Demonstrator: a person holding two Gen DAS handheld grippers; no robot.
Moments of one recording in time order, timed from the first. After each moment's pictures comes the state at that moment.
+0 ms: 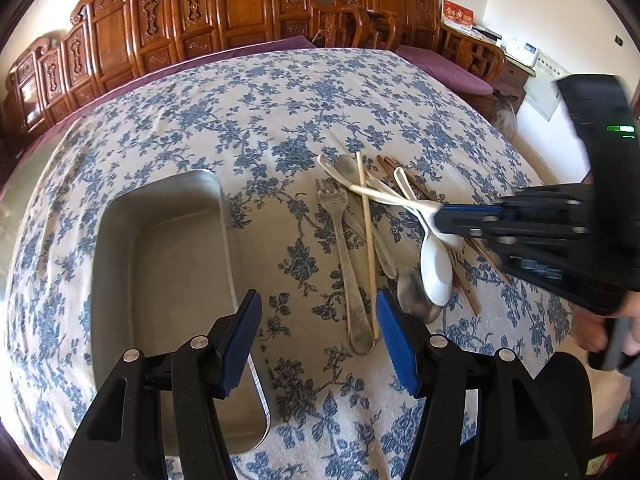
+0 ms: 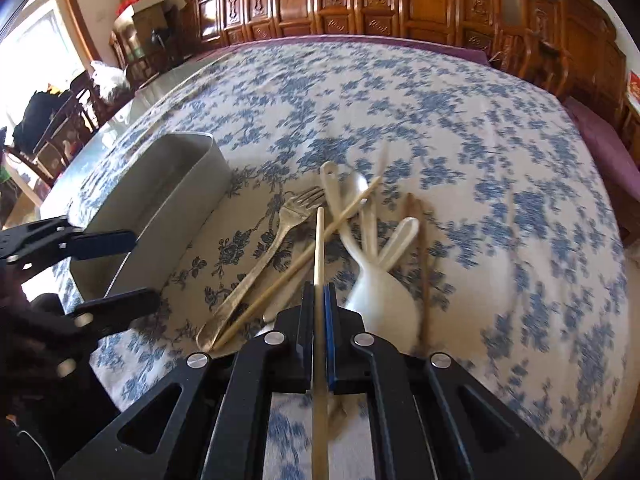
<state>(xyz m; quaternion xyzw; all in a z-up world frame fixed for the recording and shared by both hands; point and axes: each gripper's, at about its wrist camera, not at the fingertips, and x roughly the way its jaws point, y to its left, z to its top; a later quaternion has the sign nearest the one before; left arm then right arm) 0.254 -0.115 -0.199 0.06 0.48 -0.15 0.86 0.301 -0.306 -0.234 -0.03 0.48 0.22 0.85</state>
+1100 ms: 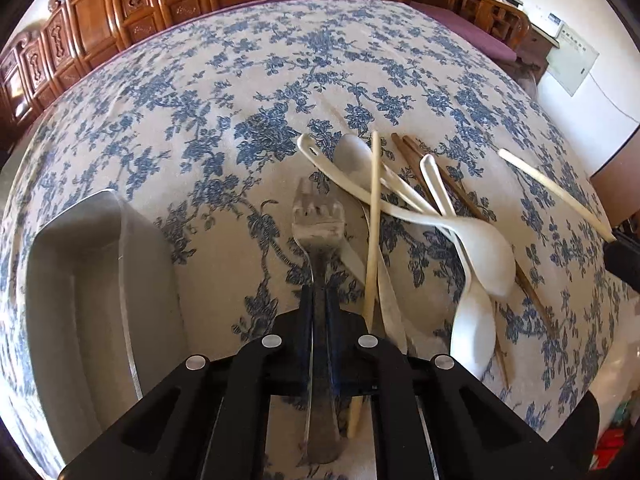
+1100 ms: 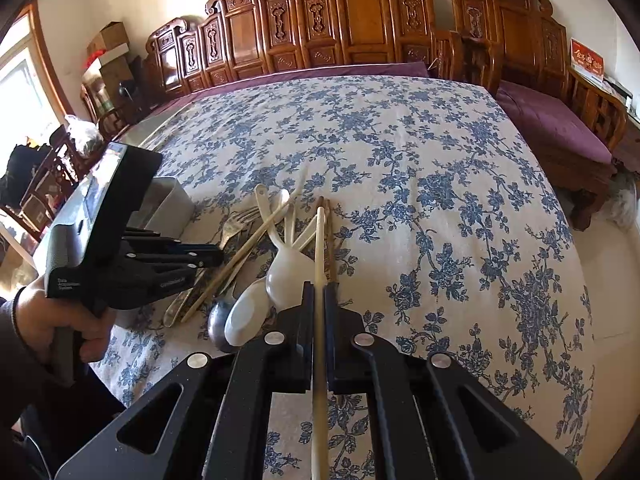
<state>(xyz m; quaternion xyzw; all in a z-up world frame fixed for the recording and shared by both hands) 0.325 -0.157 -0.247 0.08 0.54 -0.13 0.82 0.269 -0.372 -0.219 0.02 0.44 0.16 0.88</state>
